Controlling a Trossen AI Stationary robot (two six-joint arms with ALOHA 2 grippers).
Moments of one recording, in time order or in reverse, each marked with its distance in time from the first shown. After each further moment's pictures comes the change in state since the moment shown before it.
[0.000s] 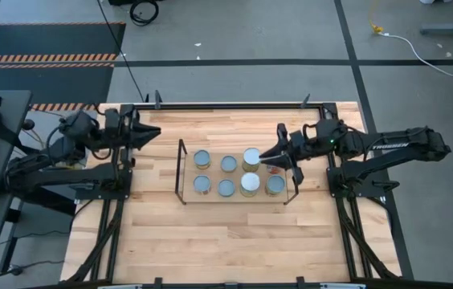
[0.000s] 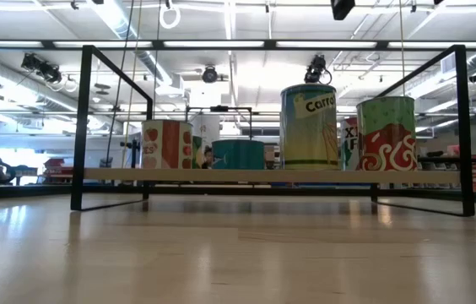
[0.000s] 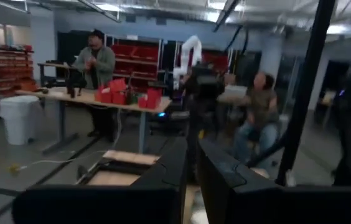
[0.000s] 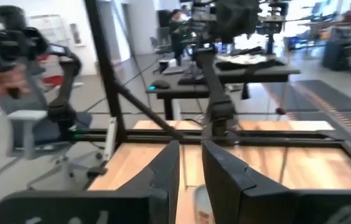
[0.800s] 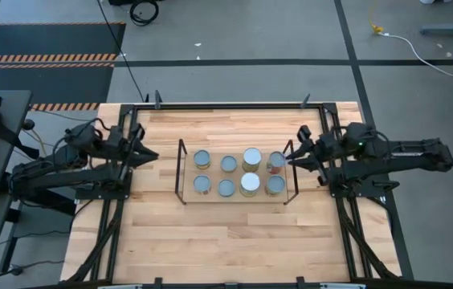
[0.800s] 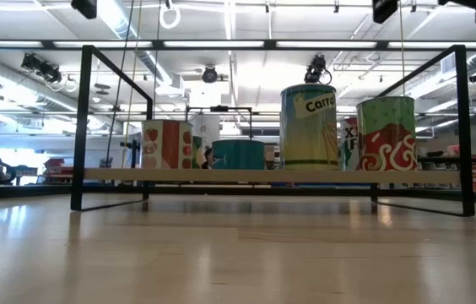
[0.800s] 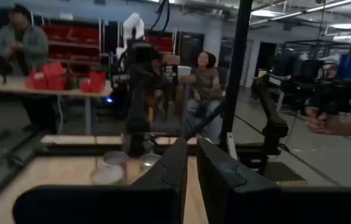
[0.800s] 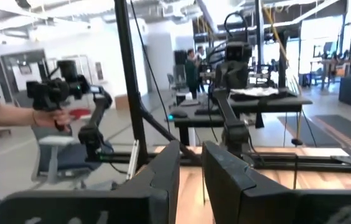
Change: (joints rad) left arm -0.001 -0.157 -0.198 -0.002 0.249 -0.003; right arm -0.034 -0.349 -0.243 0.064 -0.103 0.051
